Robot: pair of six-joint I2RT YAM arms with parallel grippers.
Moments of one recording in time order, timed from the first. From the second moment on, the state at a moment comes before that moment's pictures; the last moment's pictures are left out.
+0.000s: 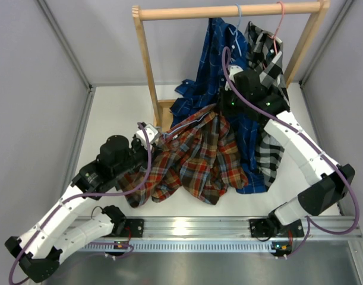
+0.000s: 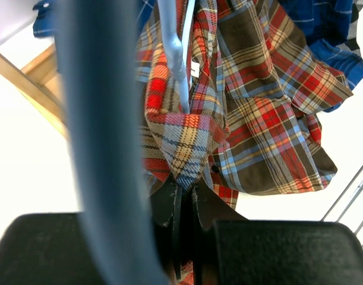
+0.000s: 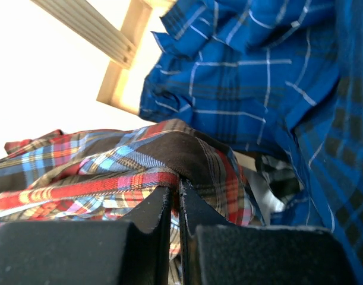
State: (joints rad) left arm -0.69 0.75 0.90 -0.49 0.09 0.07; right arm 0.52 1.50 1.61 -0.72 -0.05 0.27
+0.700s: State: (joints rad) left arm -0.49 1.08 1.29 -0.38 0.43 -0.16; right arm 0.89 1.14 1.09 -0.19 -0.03 0.56
